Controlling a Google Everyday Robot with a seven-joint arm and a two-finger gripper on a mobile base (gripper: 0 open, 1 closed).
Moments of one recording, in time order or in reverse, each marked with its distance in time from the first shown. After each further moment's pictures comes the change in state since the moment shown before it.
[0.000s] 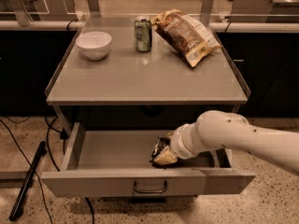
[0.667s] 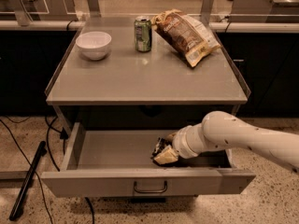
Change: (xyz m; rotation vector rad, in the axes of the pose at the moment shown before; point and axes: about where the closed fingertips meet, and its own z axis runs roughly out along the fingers) arm 0.015 -0.010 0.026 -0.066 -0.073 0.113
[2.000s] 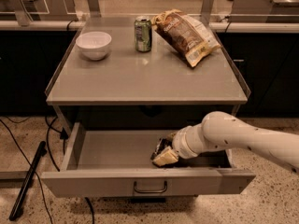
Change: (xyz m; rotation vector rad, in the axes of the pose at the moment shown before) arm 0.000 0.000 0.002 -0.003 -0.001 0.003
